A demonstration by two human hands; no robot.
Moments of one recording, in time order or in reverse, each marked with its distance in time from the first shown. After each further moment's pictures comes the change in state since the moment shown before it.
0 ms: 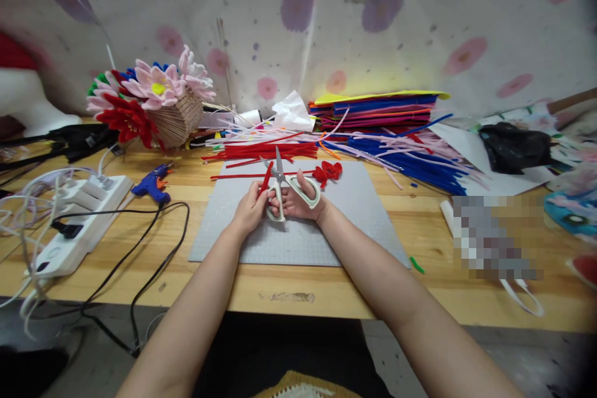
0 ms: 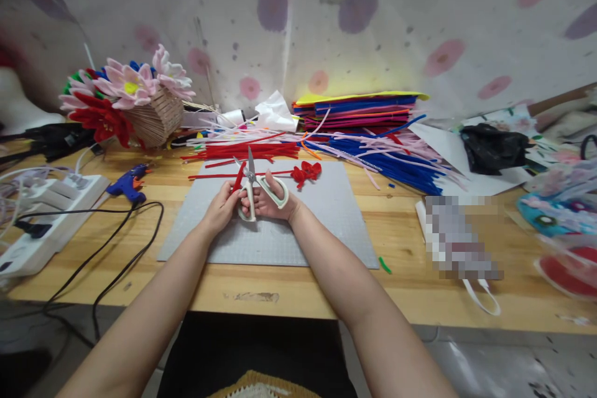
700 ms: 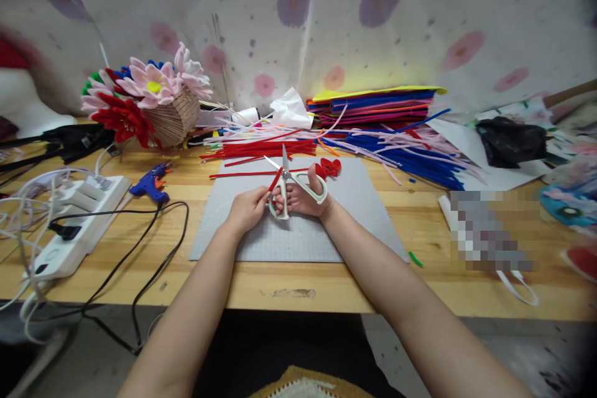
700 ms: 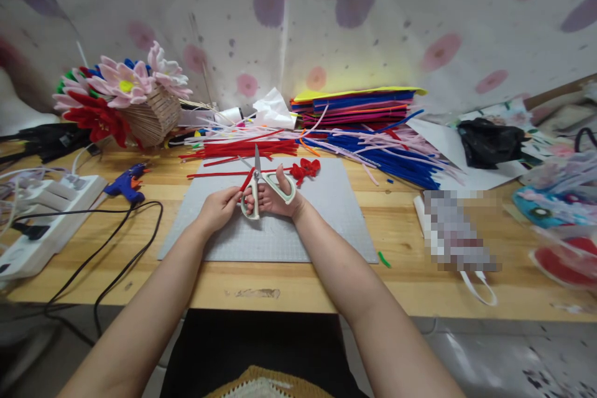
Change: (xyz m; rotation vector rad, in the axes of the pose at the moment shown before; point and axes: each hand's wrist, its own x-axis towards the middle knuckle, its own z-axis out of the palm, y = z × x) left_hand -0.002 0.005 -0.012 0.495 -0.176 0.237; right_hand -0.009 0.000 -0.006 -0.029 -0.014 -0.074
